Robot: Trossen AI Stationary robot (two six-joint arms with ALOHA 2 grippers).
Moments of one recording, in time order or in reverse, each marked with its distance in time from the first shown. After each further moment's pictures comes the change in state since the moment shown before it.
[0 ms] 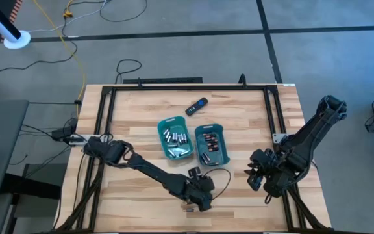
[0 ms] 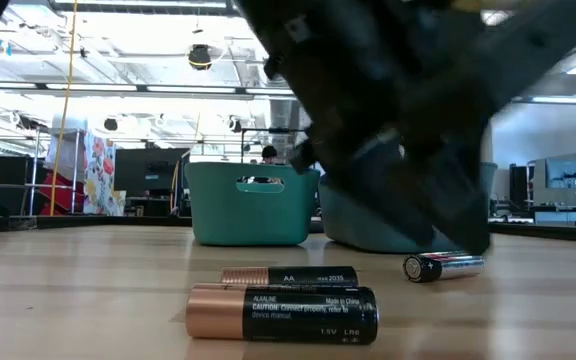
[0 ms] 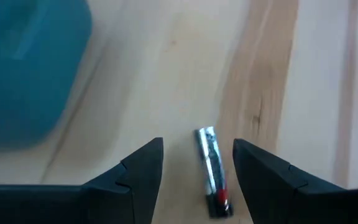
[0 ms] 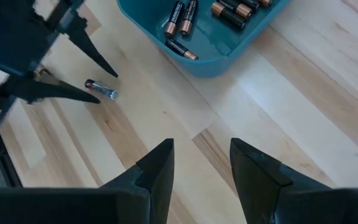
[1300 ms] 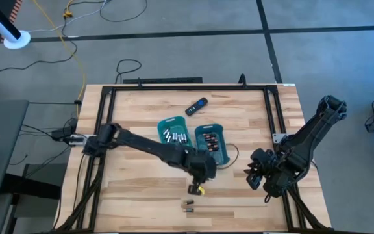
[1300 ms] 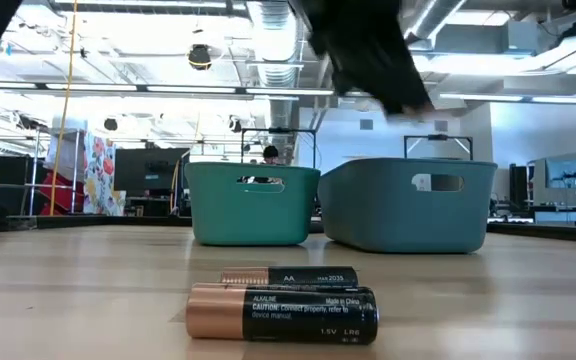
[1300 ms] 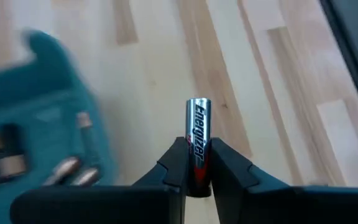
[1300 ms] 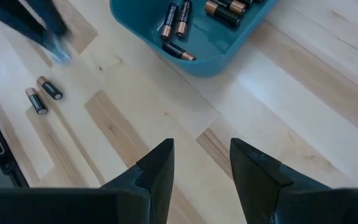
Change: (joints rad) left arm 0.179 -0.185 0.043 -0.187 0.482 0.541; right arm -0.003 0.000 0.000 0.002 0.001 0.070
